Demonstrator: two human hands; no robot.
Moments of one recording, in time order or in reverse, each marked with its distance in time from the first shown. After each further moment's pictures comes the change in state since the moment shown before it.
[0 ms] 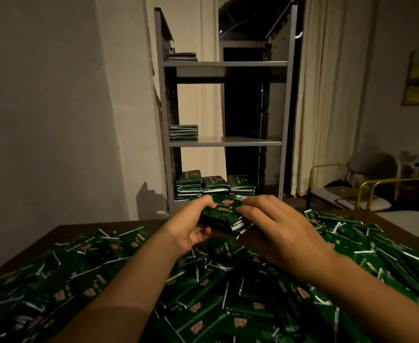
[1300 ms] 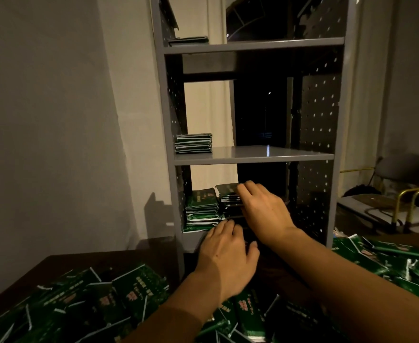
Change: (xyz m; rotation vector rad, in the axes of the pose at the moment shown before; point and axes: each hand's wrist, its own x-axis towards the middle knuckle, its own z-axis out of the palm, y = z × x) left_hand 0.131 -0.026 0.001 1.583 0.119 0.684; right_hand 0.119 0.092 0.167 -0.145 -0.025 0.289
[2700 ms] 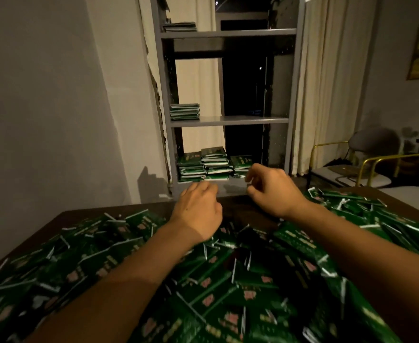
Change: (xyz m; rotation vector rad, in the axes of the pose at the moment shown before) left_hand -0.096 0.021 -0.065 -0.085 0.059 -0.006; right_hand -0.089 -0.022 -0.130 0.419 -0.345 0.351
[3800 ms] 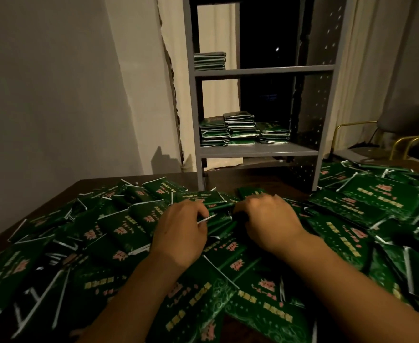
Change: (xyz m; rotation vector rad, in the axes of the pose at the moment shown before) left_hand -0.105 -0.055 0.049 -0.185 0.102 -0.299; right_hand -0.071 -0.044 0.111 -0.376 -0.250 -0.106
